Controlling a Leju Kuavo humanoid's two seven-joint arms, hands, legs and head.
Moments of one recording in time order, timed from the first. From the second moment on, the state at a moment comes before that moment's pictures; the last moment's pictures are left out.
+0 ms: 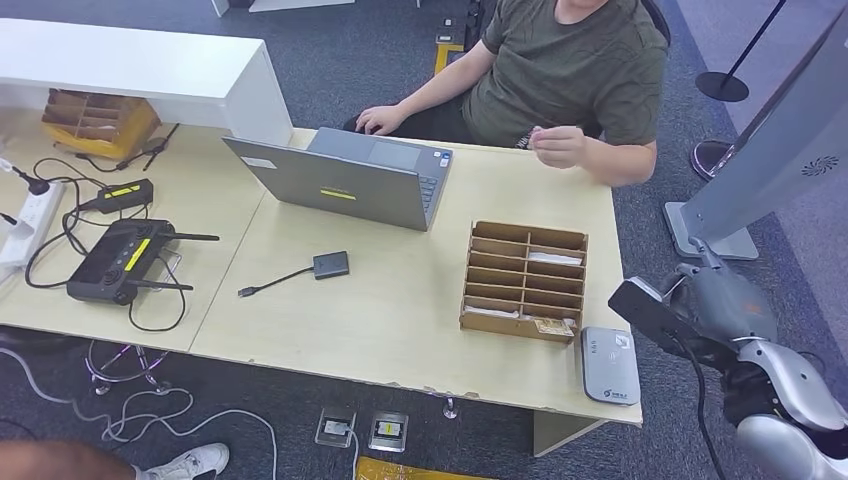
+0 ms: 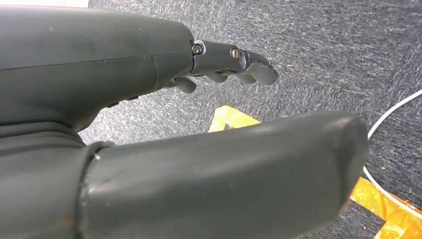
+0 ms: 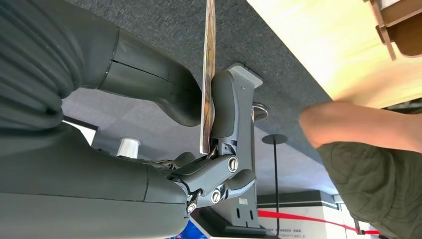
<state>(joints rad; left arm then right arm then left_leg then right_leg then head) -0.11 0.14 -1.04 -0.25 1.28 0.29 -0.12 -0.52 -0.78 0.66 -1.53 0.69 -0.10 0.50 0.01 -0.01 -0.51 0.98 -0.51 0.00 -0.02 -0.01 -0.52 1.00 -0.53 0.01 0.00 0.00</state>
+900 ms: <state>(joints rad) -0.11 0.13 -1.04 -0.25 1.31 0.29 -0.12 -0.47 -0.68 0.78 -1.33 0.58 -0.23 0.43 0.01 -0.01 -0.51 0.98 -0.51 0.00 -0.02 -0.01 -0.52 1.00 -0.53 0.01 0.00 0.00</state>
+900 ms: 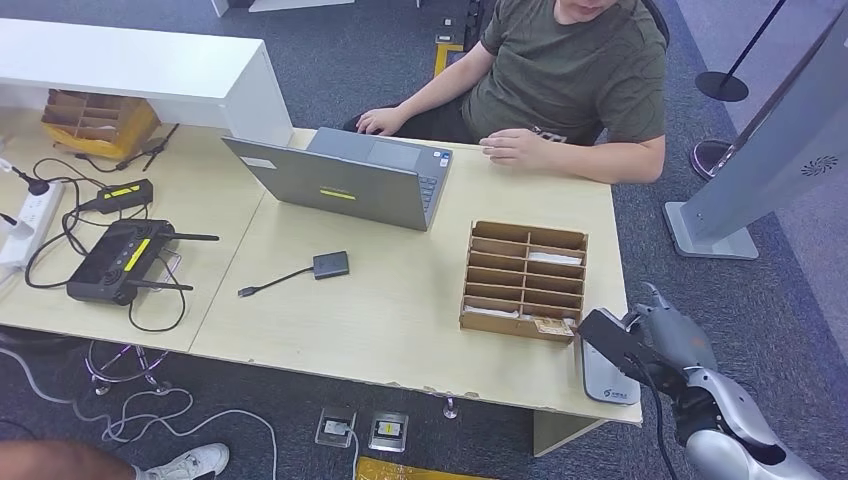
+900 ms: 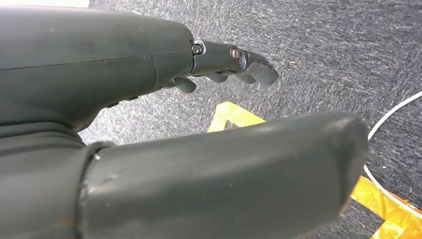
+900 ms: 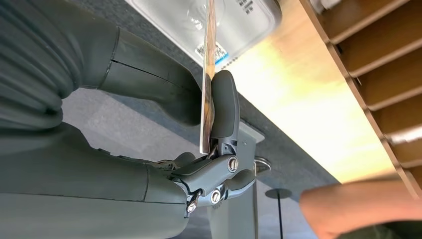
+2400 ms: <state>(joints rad) -0.11 0.15 -1.04 -0.25 1.32 0.29 -0.12 -0.56 -0.69 0.80 -1.39 0.52 -0.32 0.49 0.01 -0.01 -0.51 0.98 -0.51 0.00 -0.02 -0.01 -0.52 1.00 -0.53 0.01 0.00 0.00</state>
